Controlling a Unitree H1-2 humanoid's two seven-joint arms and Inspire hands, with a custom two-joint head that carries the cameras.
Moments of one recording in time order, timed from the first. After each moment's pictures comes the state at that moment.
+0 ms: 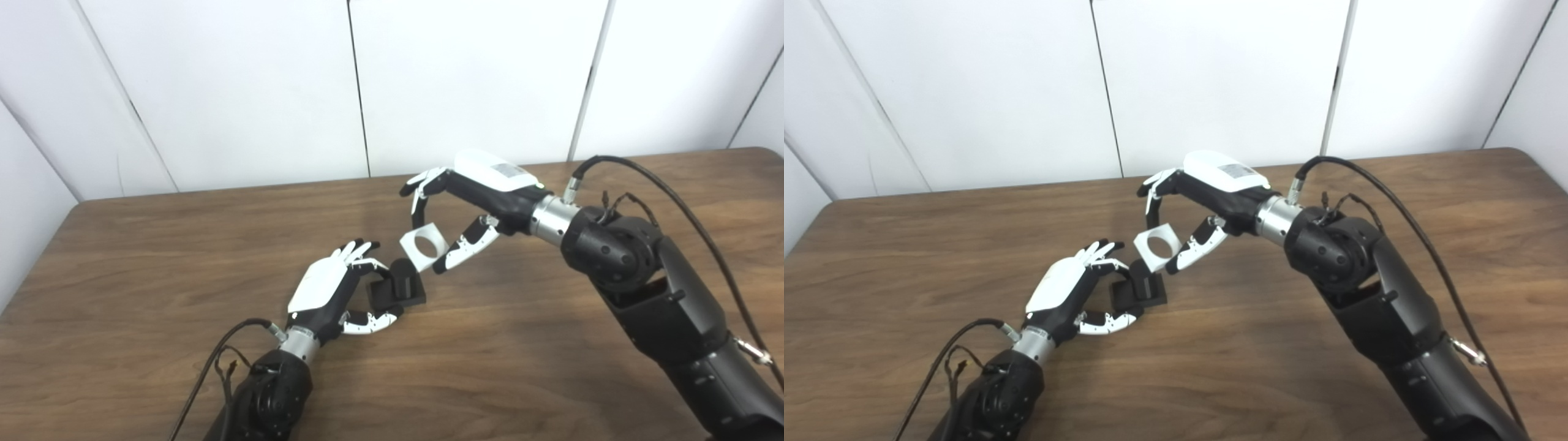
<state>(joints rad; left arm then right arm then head) -0.31 0.20 -0.37 0.20 0.67 -0.02 0.03 -0.63 -0.37 0.33 -0.12 -0.52 0.04 0.53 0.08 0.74</state>
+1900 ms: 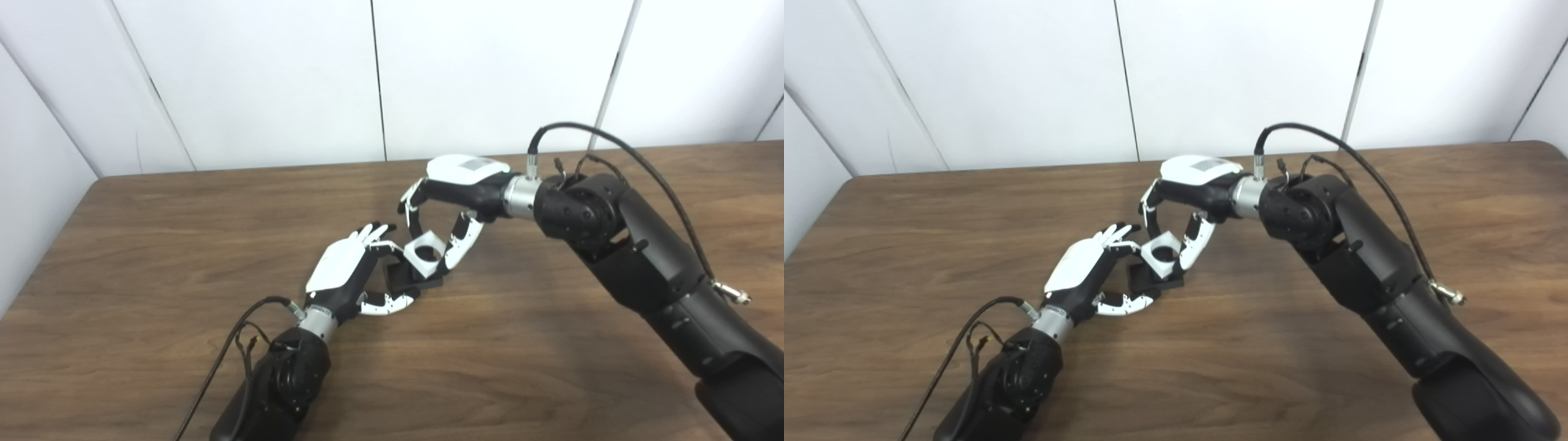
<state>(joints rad) -0.31 0.19 -0.38 0.20 0.67 0.00 0.03 -0.78 -0.36 0.48 0.08 -0.59 0.02 0.69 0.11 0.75</state>
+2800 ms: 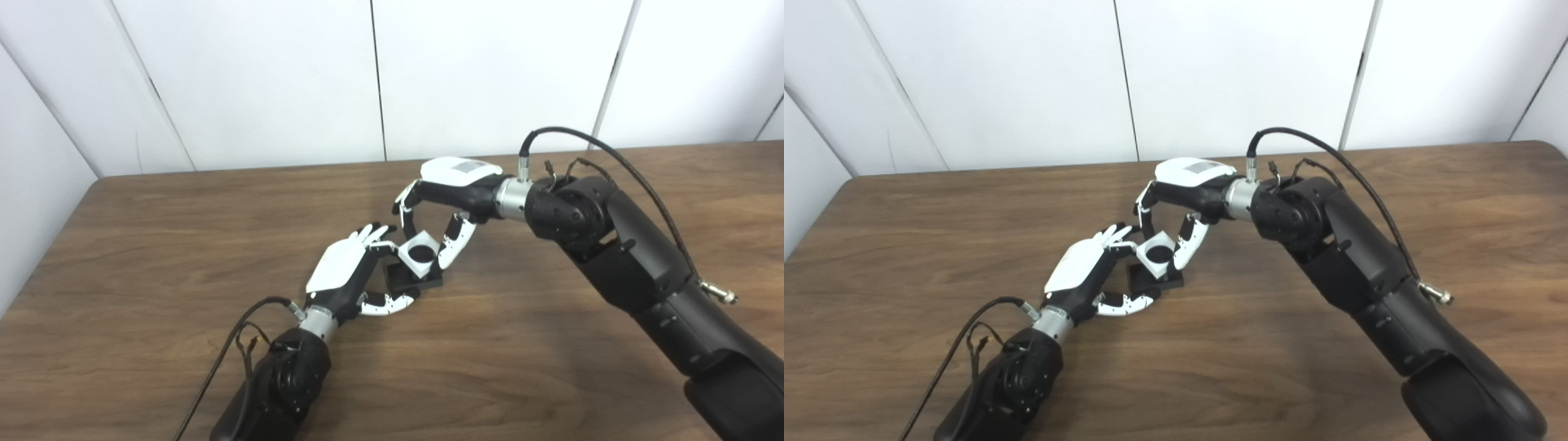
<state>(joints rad) -0.31 0.19 -0.39 0.20 0.67 0.01 0.03 -0.79 -0.33 0.47 0.11 -0.60 0.00 0.67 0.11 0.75</state>
